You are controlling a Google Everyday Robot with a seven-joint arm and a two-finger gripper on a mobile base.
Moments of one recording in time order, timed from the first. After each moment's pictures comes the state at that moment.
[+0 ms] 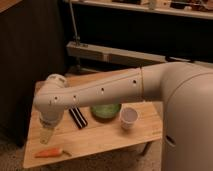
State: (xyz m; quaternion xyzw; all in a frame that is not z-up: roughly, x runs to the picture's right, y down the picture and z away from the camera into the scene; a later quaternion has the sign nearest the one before) arm -0.253 0.166 0.640 -0.32 -0.14 0.13 0.93
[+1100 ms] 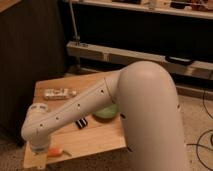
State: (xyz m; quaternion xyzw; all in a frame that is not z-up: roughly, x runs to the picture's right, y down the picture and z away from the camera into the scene) arm -0.302 0.283 0.674 -0.35 -0.15 -0.05 0.92
